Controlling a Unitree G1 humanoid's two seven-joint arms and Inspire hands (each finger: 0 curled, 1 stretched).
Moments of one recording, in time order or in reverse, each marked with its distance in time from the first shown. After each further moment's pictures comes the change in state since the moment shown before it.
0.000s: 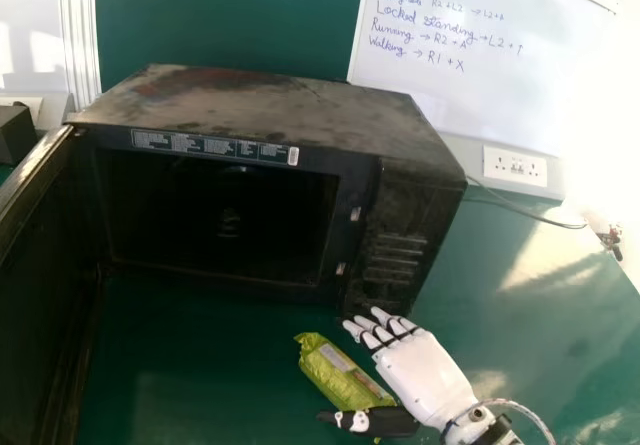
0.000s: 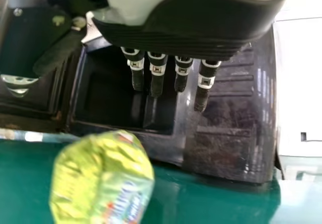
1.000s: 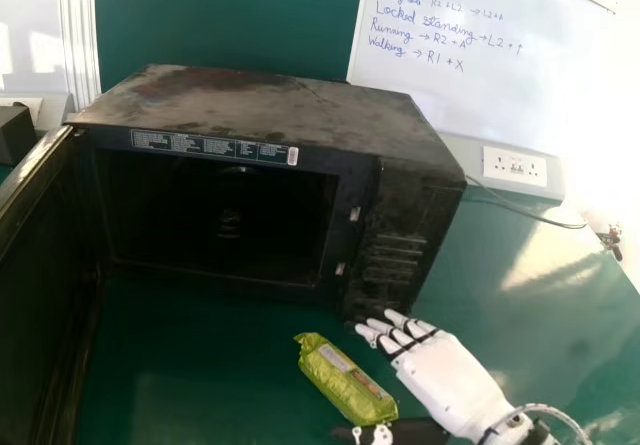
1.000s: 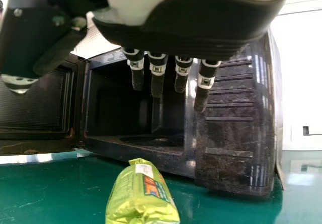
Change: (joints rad) left arm -0.033 0.003 0.011 0.020 0.024 0.009 0.016; right arm 0.131 -0.054 -0.194 -0.229 0.298 -0.036 0.280
